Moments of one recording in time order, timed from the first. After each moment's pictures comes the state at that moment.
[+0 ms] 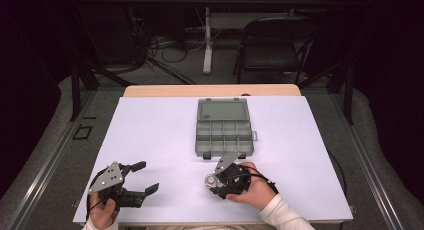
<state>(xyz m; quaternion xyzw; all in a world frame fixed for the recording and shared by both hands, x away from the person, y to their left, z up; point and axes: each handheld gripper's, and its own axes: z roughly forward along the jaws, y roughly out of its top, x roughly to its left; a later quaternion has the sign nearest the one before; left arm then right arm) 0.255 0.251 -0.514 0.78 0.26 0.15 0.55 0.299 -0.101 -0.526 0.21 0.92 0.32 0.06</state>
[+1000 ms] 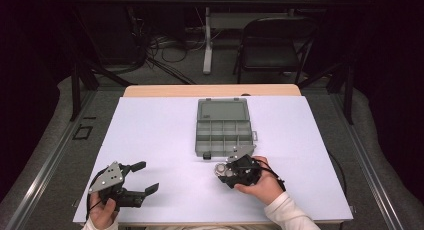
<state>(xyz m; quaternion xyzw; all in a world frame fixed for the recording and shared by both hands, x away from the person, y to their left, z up) 0.256 0.251 -0.515 0.78 0.25 0.14 0.55 0.316 -0.131 -0.522 0.27 0.89 0.35 0.08</state>
